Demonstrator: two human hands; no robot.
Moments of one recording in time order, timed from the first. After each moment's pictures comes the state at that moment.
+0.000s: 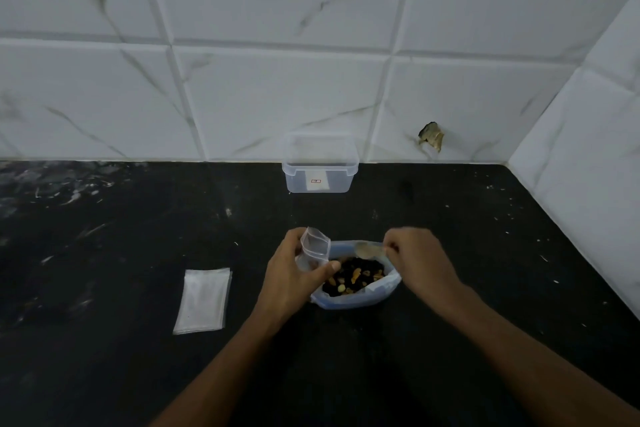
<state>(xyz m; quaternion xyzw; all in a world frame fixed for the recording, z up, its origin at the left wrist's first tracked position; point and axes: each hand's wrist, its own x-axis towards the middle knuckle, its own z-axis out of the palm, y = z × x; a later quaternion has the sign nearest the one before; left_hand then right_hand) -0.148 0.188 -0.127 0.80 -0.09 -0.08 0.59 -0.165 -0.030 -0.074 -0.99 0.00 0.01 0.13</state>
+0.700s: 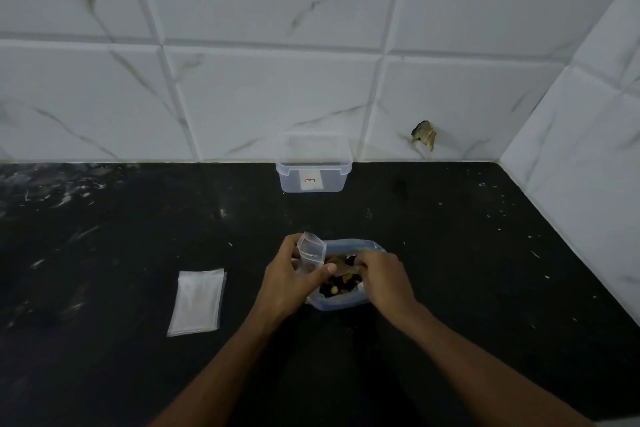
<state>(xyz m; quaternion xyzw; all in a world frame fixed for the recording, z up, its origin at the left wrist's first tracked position) -0.153 0.183 -0.130 0.77 -0.08 -0.11 0.62 -0.157 -0.008 -0.147 -0.98 0.07 0.07 0.18</state>
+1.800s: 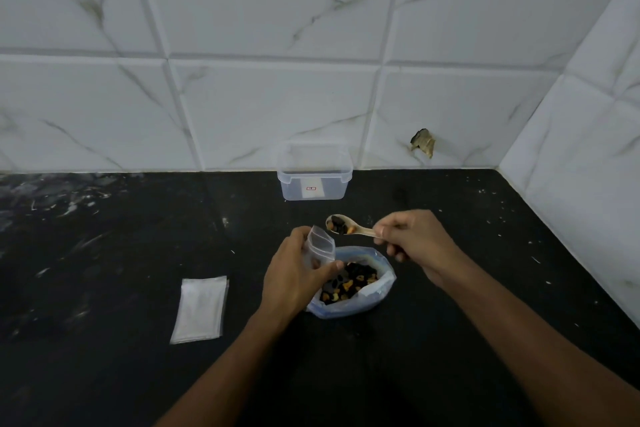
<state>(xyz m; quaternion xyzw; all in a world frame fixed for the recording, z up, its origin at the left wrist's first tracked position) -0.137 0.174 -0.127 0.86 -0.08 -0.03 0.50 -0.161 -0.029 -0.029 -0.84 0.14 0.04 0.52</state>
